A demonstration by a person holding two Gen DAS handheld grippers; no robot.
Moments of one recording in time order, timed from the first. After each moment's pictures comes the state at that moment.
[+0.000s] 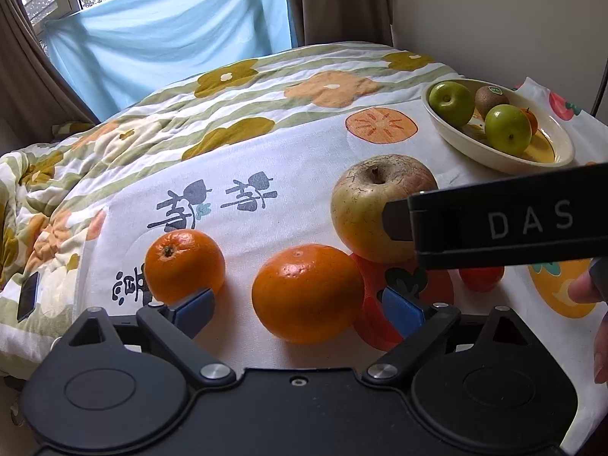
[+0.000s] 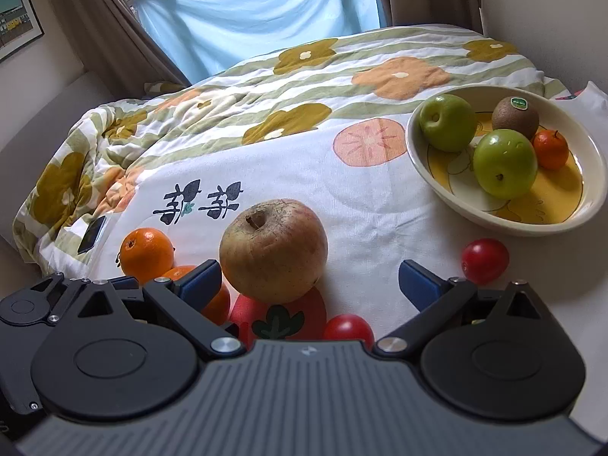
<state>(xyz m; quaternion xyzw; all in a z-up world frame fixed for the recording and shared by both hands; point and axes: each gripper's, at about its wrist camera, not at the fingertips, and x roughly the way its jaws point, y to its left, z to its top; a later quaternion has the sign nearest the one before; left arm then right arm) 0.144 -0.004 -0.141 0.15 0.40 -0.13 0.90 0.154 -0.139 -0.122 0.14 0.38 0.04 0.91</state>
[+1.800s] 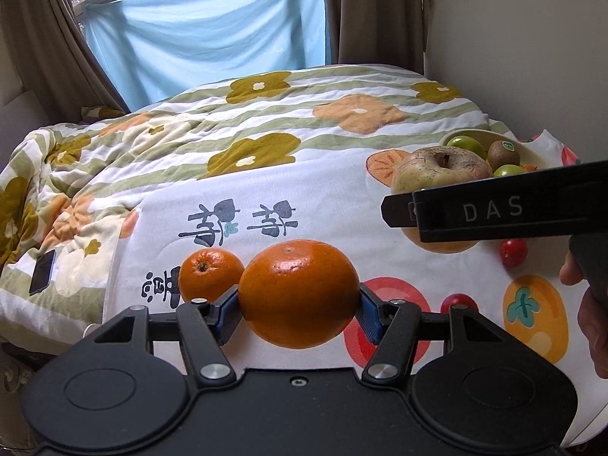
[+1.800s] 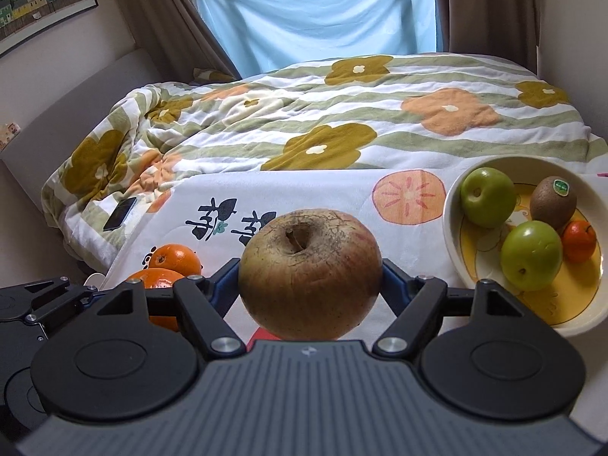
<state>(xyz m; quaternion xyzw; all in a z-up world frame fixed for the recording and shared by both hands) 0.131 -0.006 -0.095 0.09 0.39 -0.08 0.91 0.176 -0.147 -0.083 0.08 0.36 0.12 0.92</state>
